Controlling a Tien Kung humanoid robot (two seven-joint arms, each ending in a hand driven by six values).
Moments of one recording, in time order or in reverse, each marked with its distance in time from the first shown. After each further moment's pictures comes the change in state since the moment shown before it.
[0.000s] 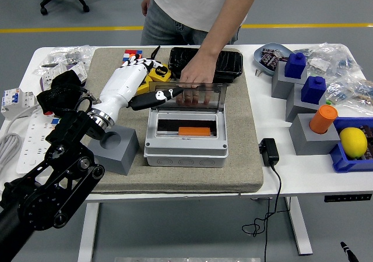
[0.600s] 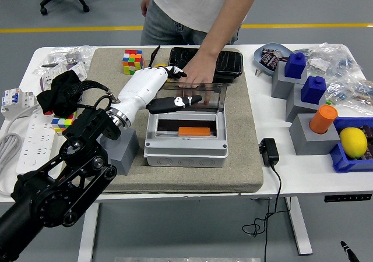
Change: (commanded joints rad) left arm -0.042 -0.010 0.080 0.001 0.006 -0.055 0.031; right arm 0.001 -0.002 -0.003 0.000 0.002 0.000 0.000
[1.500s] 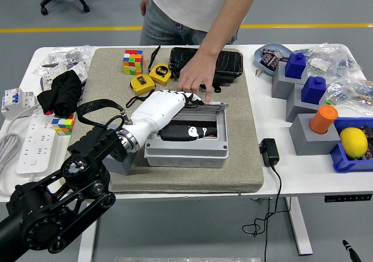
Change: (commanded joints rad) left arm 0.049 0.084 0.163 -0.197 -0.024 -0.078 0.074; right arm 0.002 -0.005 0.012 0.000 0.002 -0.002 0.005
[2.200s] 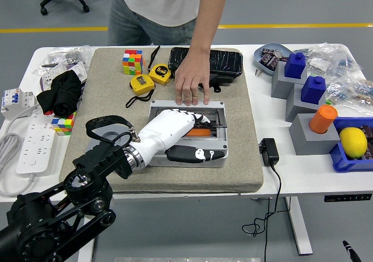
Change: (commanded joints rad) left arm 0.028 0.023 0.061 -0.041 -0.010 -0.010 0.007; right arm -0.004 0.001 0.003 0.000 -0.007 0.000 -0.001
